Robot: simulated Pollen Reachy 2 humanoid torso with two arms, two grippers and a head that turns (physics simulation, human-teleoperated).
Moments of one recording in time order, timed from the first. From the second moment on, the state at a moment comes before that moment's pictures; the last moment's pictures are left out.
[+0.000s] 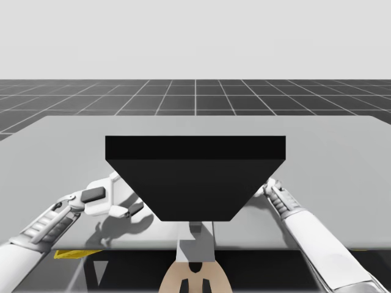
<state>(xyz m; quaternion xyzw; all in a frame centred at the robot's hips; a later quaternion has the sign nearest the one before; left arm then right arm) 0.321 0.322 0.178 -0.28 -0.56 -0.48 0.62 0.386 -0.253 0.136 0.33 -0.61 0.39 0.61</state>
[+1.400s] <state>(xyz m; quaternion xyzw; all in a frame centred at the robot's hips) 0.317 0.315 0.183 -0.29 -0.55 -0.49 0.61 0.400 -0.316 0.184 0.19 -0.67 0.30 0.65</state>
